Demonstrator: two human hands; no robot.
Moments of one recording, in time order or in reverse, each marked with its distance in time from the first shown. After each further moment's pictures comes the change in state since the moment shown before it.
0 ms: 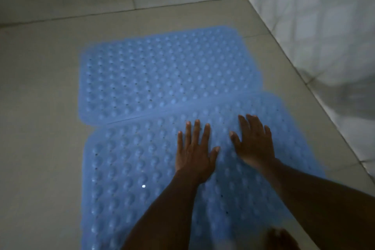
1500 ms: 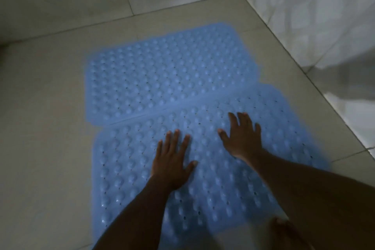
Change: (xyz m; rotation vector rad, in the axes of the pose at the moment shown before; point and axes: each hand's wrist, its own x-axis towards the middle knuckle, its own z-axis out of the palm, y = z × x) left_hand -0.042 -0.065 0.002 0.209 -0.122 0.000; right_hand -0.002 -0.036 -0.027 0.120 -0.313 0.099
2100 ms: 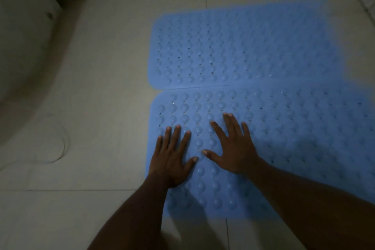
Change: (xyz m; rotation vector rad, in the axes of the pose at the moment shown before) left_hand -0.116 -0.110 0.012 -0.055 -0.080 -0.236; right_hand -0.071 -0.129 0.078 -0.074 -0.087 -0.594
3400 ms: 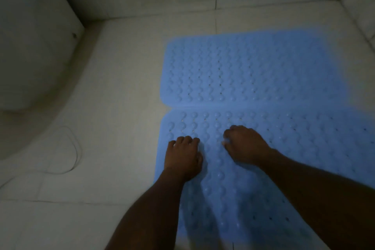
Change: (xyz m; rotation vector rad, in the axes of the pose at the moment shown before) left_hand 0.032 0.024 -0.072 0.028 0.047 -0.056; right_hand 0.053 0.005 -0.074 -0.060 -0.126 -0.071
